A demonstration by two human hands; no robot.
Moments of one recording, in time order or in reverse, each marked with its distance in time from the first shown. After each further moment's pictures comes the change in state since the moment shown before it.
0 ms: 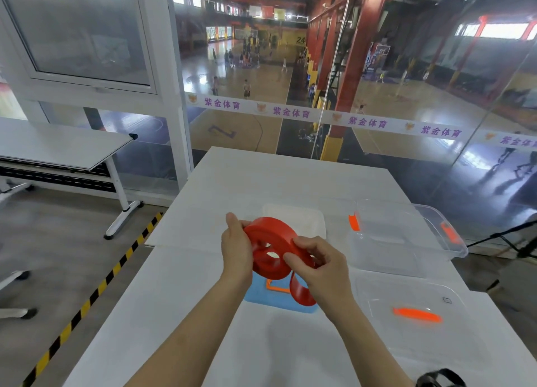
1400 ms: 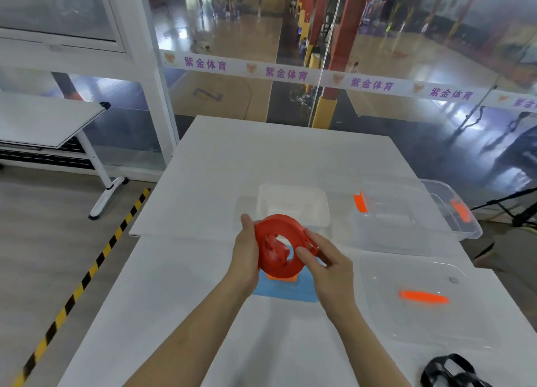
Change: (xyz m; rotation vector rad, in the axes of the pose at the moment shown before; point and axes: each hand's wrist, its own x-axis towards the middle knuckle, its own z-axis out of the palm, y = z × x) left_hand 0.072 -0.046 0.021 -0.024 -0.256 -0.299; right_hand 0.043 0.063 0.021 0.123 0.108 0.204
